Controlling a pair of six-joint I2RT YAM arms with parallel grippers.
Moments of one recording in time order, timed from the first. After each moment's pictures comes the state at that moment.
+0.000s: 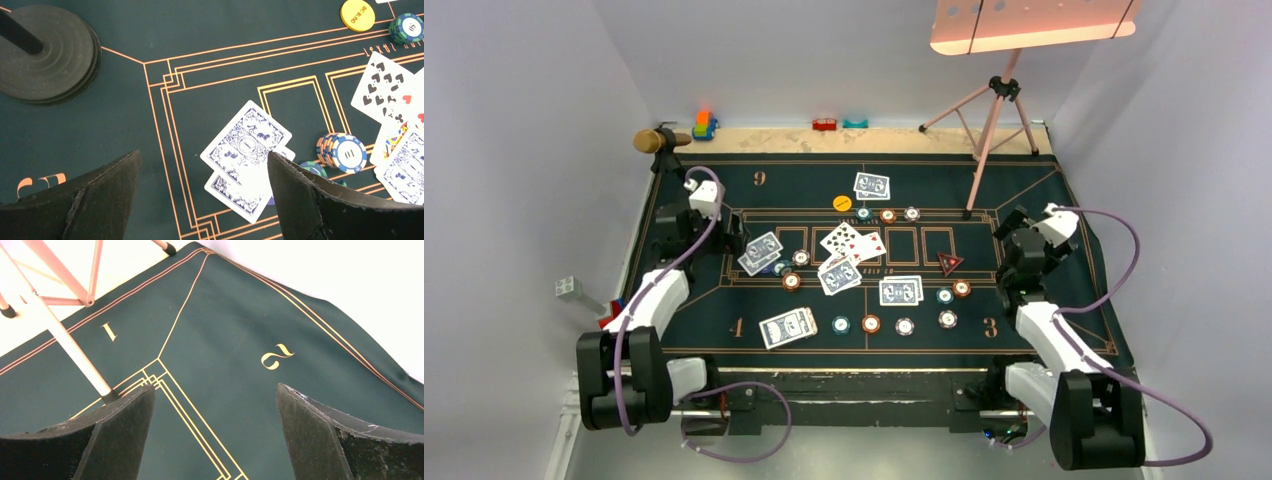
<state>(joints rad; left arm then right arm) 0.12 1.19 0.58 0.04 0.34 0.08 0.03 0.99 0.38 0.34 0.64 0.32</state>
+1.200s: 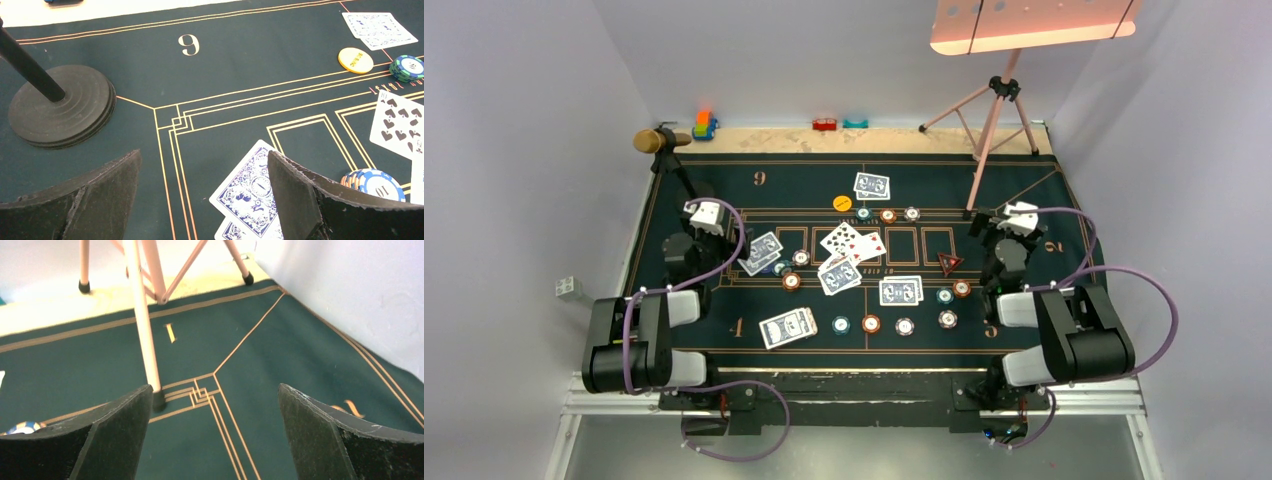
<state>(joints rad) 0.12 1.37 0.27 0.90 0.35 0.04 0.13 1.42 0.22 1.20 0.50 0.02</state>
